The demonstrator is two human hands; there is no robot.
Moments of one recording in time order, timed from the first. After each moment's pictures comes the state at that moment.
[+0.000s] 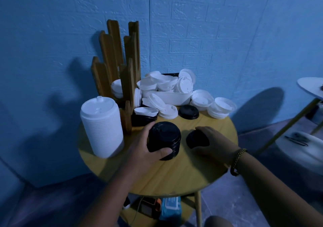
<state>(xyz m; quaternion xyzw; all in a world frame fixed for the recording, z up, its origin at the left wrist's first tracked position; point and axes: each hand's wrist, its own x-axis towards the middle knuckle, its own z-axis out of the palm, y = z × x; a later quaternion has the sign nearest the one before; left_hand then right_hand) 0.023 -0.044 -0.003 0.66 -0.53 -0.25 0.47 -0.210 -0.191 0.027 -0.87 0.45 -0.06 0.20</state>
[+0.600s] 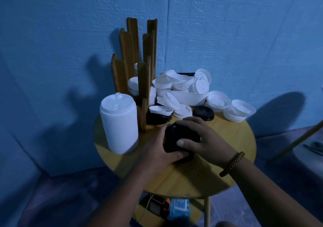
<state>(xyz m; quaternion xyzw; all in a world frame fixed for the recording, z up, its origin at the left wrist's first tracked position) 0.021 -0.041 0.003 0.67 -0.53 -0.28 0.44 -0.149 -0.145 0.050 -0.88 0.26 -0.22 0.32</state>
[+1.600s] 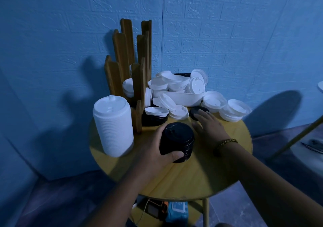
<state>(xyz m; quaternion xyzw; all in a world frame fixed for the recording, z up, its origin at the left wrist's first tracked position) 0.018 -0.043 0.004 0.66 -0.54 -0.27 0.44 -0.150 -0.235 0.016 -0.87 0.47 -0.11 0.11</state>
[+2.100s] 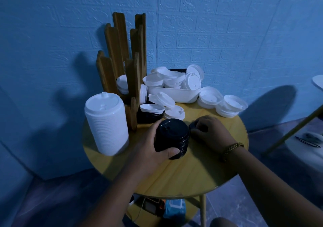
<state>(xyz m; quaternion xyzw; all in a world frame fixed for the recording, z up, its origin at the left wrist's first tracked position) 0.022 -0.044 -0.004 0.66 -0.54 -0.26 0.44 -0.175 -0.209 0.021 -0.86 0.43 -0.20 0.18</state>
